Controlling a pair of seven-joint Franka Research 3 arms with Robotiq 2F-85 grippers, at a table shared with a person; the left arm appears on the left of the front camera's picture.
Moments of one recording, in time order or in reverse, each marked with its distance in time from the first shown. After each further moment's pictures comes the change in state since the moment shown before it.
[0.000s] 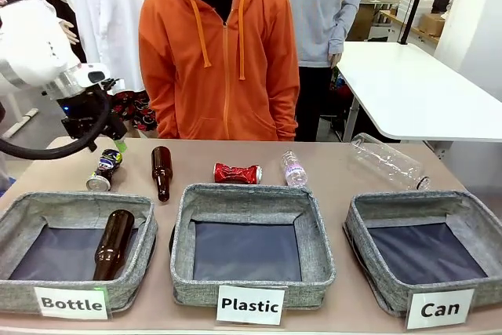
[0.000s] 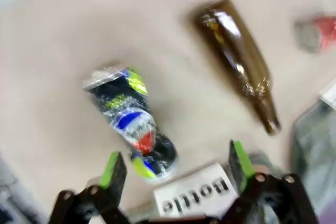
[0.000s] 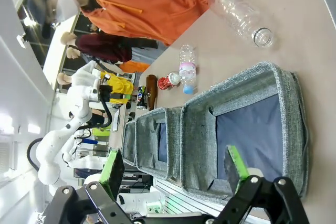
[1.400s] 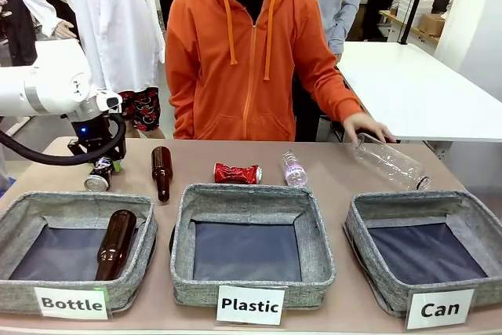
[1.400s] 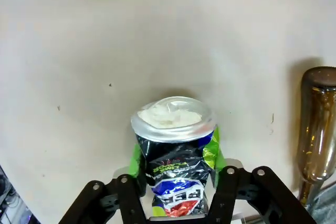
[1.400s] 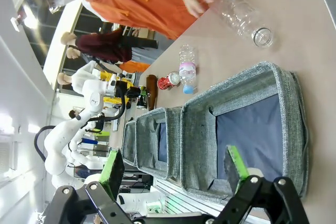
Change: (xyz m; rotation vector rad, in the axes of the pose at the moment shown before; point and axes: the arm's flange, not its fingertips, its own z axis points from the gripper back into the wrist) left arm 0.021 0.029 -0.072 0.129 0.082 0.282; right arm 0.000 0.000 0.000 0.001 0.000 0.000
